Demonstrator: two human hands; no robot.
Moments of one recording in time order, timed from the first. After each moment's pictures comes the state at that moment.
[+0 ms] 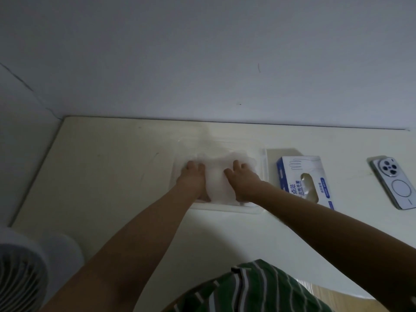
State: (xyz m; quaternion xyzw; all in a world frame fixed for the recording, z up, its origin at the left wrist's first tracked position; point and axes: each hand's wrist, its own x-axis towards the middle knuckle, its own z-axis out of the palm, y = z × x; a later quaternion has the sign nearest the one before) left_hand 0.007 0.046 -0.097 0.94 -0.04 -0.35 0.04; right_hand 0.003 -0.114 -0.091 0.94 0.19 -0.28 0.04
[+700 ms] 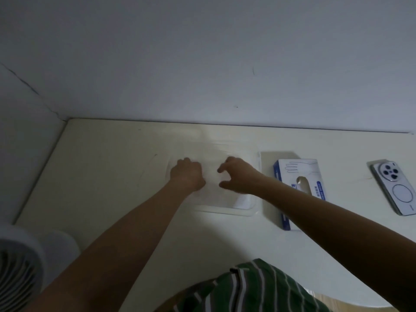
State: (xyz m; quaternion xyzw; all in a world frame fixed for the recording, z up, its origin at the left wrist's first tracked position) left_hand 0.015 0.036 -0.066 0.96 0.01 -0.27 0.03; right_hand 0.017 -0.126 -0.055 0.94 0.20 -0.24 -0.15
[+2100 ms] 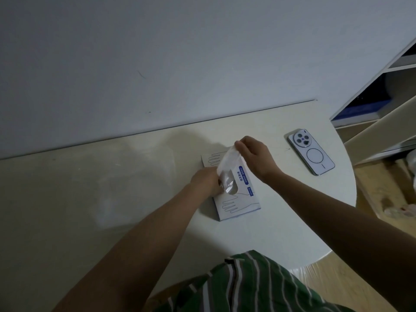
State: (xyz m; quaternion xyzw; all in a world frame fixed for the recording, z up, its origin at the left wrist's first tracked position) left_hand 0.005 -0.194 -0.086 0.92 -0.18 -0.33 0.13; right_hand -0.011 -0.348 -0.069 0.87 -0.10 -0.02 -0.49
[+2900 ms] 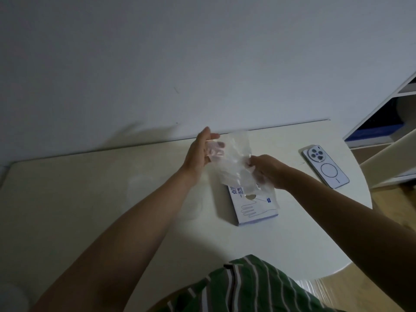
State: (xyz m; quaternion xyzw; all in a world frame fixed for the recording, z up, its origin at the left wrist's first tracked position) left_hand 0.034 -0.130 -0.018 0.63 0.05 -0.22 0.75; right_hand -0.015 -0.323 -0.025 0.76 -0.19 -0.25 -0.57
